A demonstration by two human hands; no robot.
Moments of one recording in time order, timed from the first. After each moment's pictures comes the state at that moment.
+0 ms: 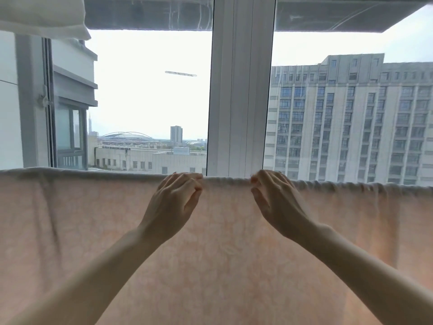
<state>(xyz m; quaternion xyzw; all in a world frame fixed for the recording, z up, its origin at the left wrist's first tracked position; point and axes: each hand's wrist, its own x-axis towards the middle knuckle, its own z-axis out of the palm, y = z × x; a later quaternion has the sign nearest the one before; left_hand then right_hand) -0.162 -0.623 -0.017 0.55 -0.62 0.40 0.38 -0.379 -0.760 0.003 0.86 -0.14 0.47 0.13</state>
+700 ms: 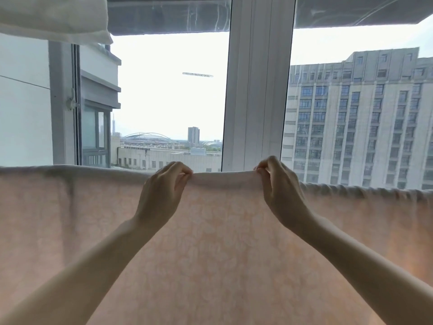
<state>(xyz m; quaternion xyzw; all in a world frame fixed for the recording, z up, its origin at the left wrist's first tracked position) -0.140 -0.600 0.002 0.59 -0.55 0.37 0.46 -0.346 -0.751 0.021 0.83 -0.13 0.55 -0.01</state>
